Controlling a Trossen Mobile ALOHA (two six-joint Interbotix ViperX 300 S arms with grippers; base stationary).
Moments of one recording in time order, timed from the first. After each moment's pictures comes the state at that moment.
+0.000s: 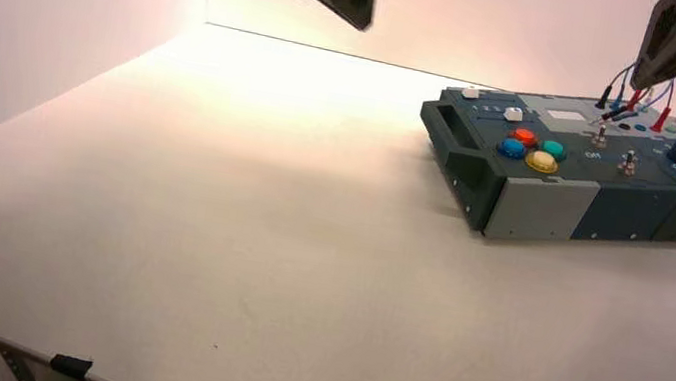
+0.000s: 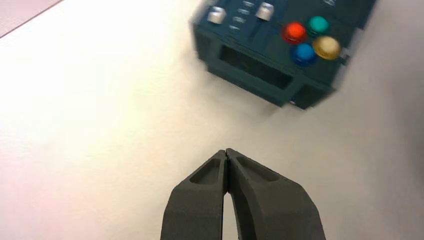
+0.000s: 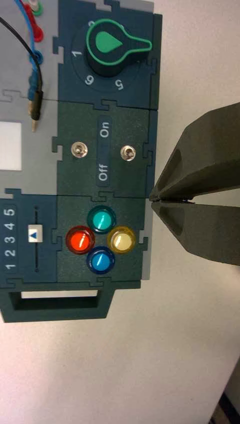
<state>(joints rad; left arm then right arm) -0.75 -0.11 0.69 -0.22 0.34 0.36 0.00 -0.33 0.77 0.19 0.89 -0.27</state>
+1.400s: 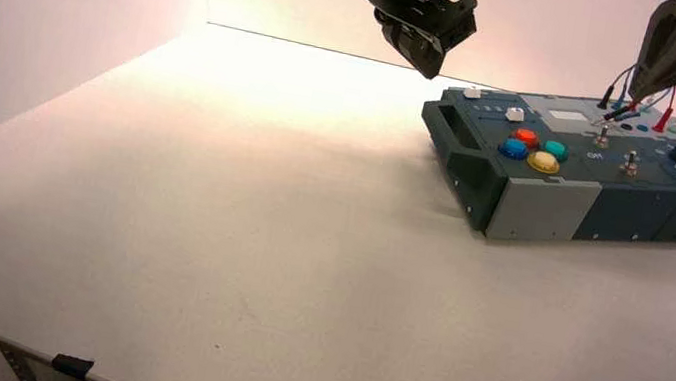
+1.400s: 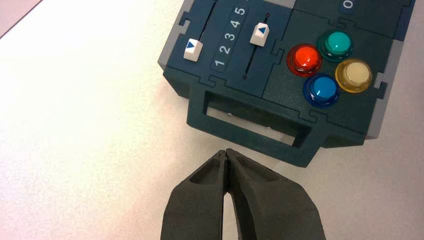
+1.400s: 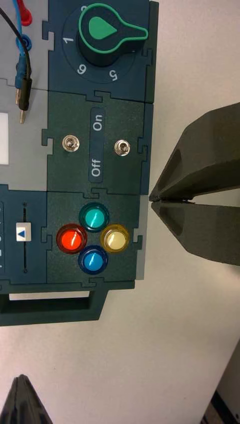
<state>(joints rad) -0.79 0.29 0.33 -0.23 0.37 0.44 0.00 -0.32 0.77 0.19 0.90 -0.27</state>
